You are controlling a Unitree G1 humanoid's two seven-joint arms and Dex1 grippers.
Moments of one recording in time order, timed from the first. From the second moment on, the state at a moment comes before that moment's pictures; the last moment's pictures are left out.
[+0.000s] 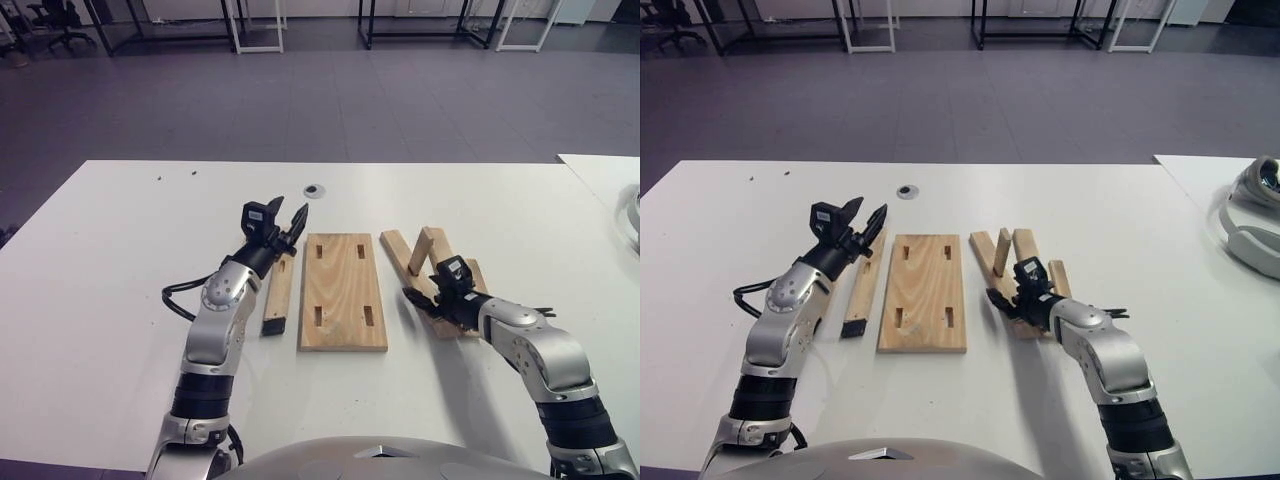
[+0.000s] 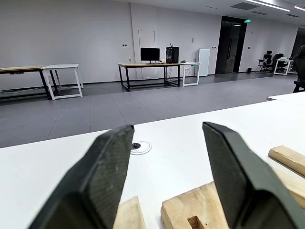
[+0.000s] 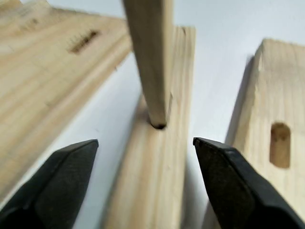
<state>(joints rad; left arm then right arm) -0.16 0.12 -0.03 -0.17 -0.18 0.21 -0.29 -0.03 -0.46 0.05 -0.29 0.31 0.88 0.36</state>
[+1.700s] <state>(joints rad) -0.11 -0.02 0.26 -0.58 -1.16 0.81 0.18 -0.06 -0.53 0.10 -0.52 0.36 0.58 0.66</state>
